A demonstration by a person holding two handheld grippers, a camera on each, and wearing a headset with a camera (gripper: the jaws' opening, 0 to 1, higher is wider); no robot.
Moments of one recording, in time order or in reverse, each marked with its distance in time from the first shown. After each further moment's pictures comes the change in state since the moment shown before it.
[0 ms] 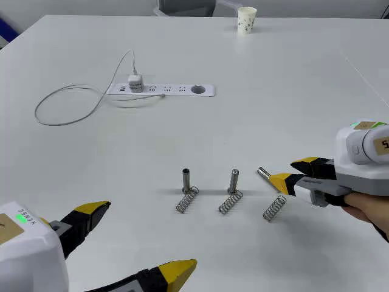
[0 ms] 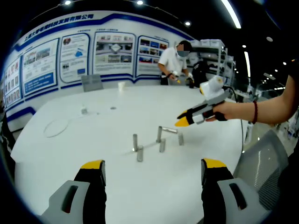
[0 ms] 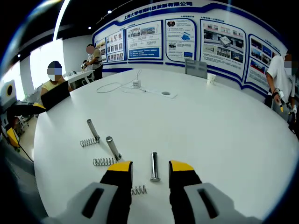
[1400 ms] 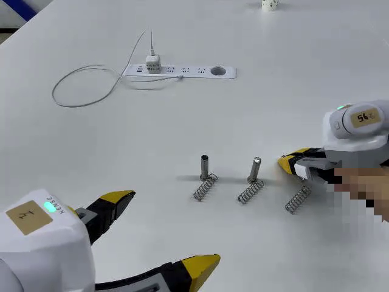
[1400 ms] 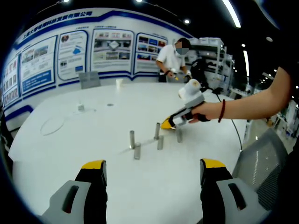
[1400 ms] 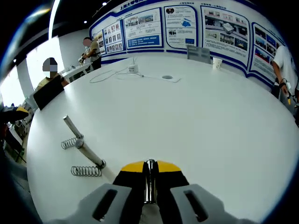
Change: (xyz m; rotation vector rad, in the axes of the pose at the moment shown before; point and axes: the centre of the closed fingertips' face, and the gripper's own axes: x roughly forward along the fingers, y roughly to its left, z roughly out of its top) left arm 0.007 -0.002 -0.008 -0.003 0.026 -0.021; right arm 0.059 -0.004 -0.017 0.046 0.108 0.034
